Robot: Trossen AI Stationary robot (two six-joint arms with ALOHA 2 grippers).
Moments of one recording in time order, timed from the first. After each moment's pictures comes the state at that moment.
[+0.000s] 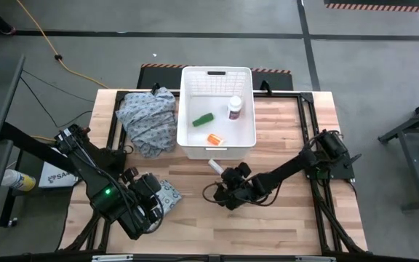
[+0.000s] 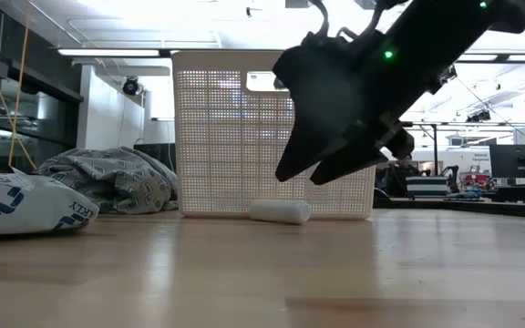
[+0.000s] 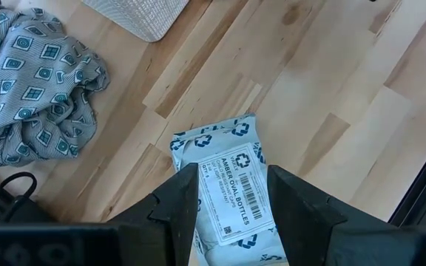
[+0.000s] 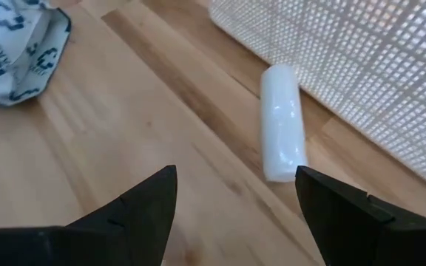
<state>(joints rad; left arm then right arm) -0.81 1.62 1.69 -1.57 -0.48 -1.38 0.41 1.92 1.11 -0.21 0.69 0.99</state>
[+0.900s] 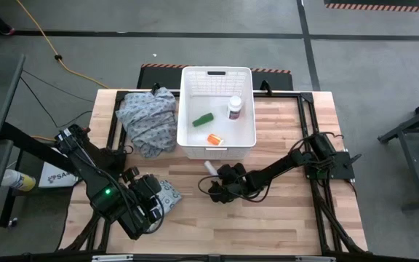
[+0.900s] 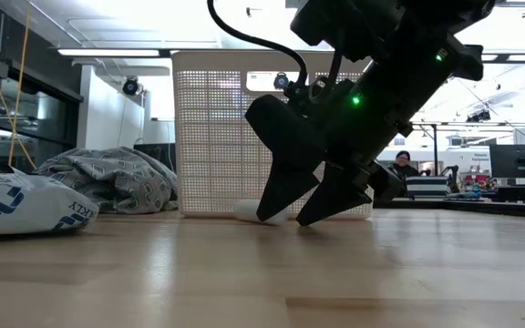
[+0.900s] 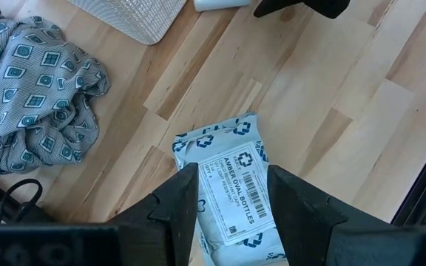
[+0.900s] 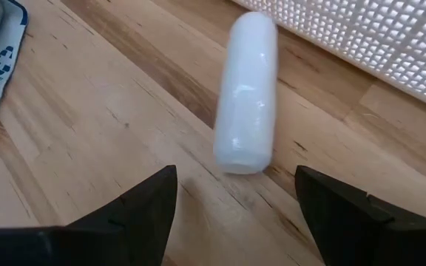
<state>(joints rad) -0.81 1.62 1.69 -1.57 -0.48 -1.34 0.34 2.03 1.11 -0.10 0.57 1.08</state>
